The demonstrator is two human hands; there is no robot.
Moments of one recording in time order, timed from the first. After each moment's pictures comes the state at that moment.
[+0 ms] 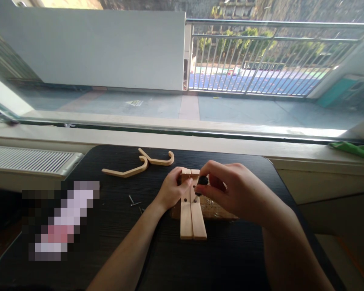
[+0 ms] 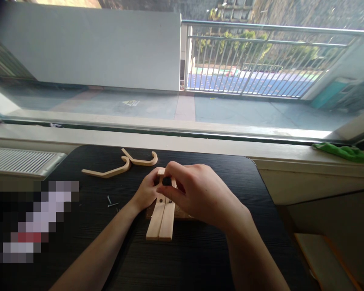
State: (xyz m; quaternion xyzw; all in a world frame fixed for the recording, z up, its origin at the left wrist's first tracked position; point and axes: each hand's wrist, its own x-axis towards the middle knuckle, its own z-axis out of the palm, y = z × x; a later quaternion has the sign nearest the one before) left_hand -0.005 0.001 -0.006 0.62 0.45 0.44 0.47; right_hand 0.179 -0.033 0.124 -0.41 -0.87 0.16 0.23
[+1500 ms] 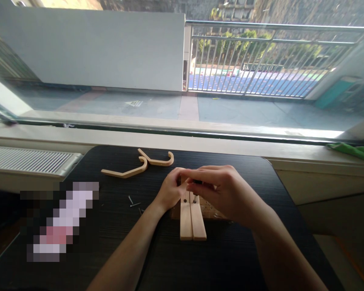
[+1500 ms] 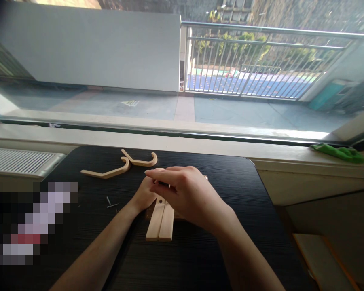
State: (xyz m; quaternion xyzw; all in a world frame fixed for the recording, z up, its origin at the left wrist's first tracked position) left_hand -0.004 0.002 -0.003 0.64 0.44 0.44 0.45; right_hand 0.162 -0.032 0.116 -0.38 -0.84 0.26 0.30
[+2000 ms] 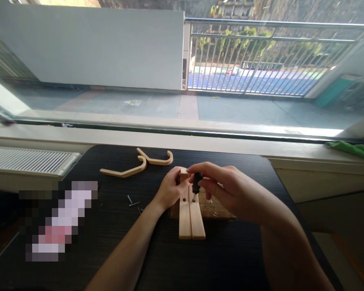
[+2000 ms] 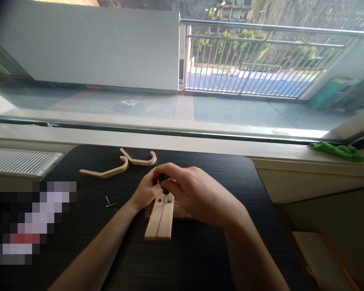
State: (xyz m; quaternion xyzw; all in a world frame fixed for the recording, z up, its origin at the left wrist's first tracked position) left_hand -0.003 0.002 -0.009 0.63 0.44 0.44 0.46; right_hand 0.181 -0.032 0.126 -0.38 -0.84 0.30 0.22
